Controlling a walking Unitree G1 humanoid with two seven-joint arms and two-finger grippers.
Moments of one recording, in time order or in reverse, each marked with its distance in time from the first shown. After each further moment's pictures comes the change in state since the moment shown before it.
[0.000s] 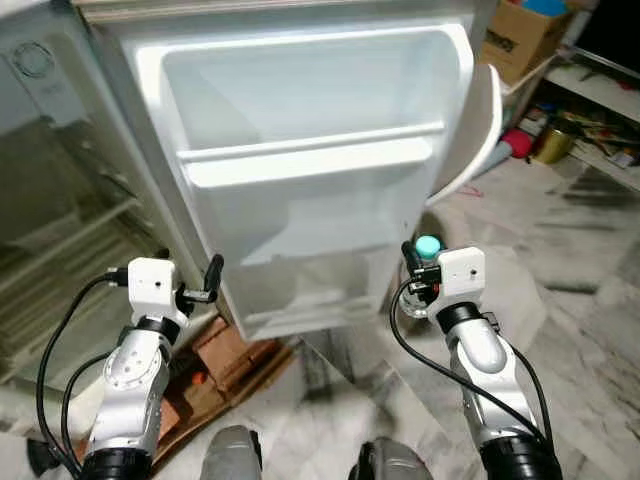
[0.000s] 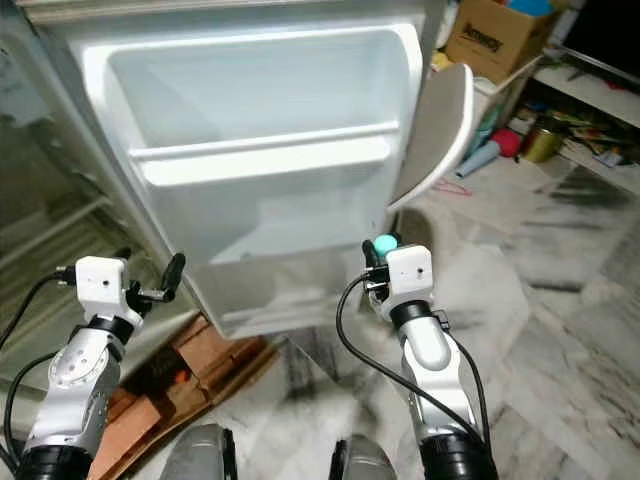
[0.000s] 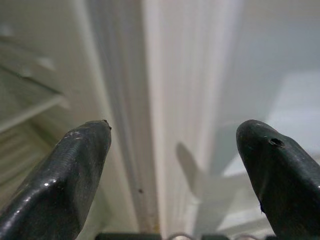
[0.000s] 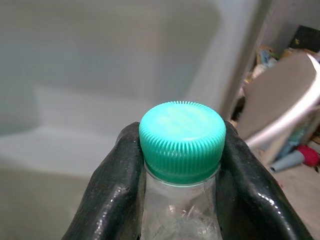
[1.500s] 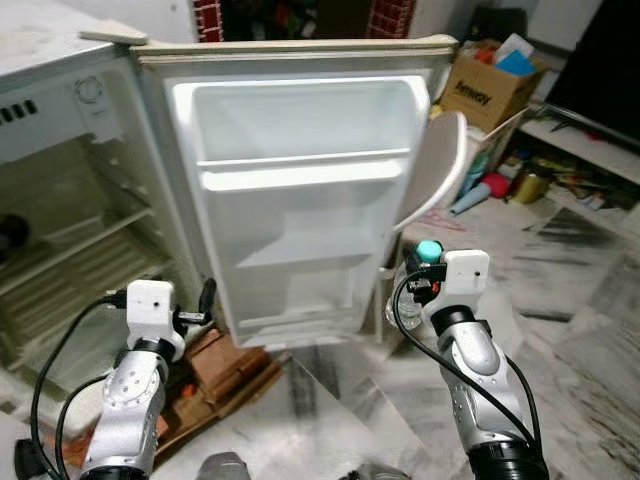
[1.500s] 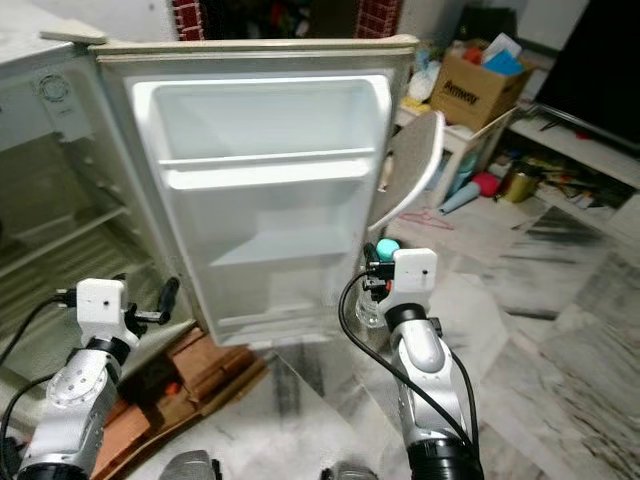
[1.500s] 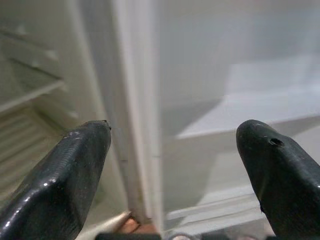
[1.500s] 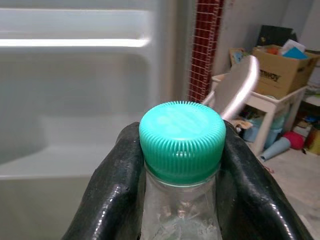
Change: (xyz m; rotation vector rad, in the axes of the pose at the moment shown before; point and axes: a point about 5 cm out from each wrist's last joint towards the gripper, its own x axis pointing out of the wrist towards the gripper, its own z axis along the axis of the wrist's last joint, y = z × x) left arm -0.013 -0.002 -0.023 0.006 0.103 0.025; right arm 0.000 0.006 -0.005 0.165 0.061 -0.070
